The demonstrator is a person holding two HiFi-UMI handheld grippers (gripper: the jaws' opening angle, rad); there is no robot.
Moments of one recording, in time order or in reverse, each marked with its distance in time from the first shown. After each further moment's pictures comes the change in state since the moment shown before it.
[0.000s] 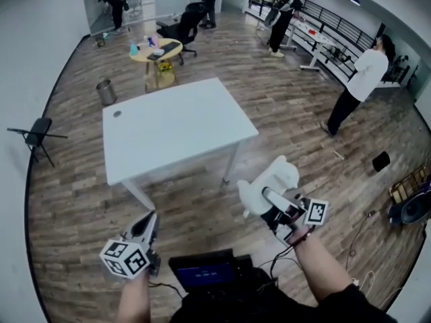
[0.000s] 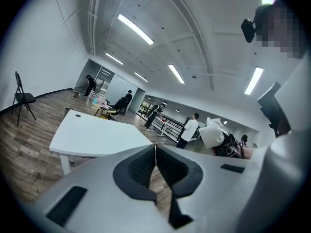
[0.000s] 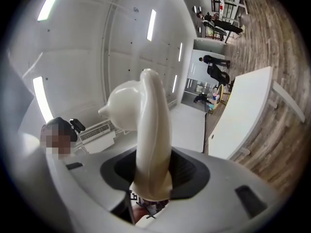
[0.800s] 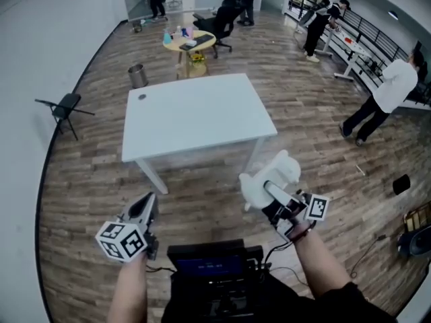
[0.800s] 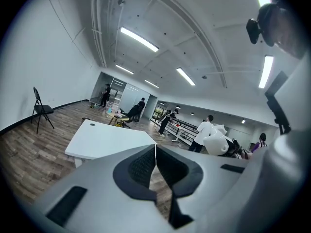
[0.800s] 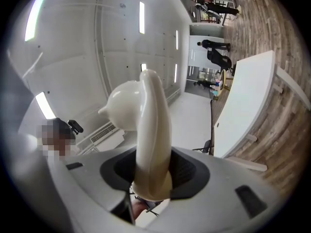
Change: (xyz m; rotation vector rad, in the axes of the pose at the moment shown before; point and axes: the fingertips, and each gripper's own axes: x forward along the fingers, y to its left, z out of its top) left arm -0.008 -0.038 0.011 0.032 -0.082 0.193; right arm -0.023 -0.021 0.015 0.093 0.109 0.088
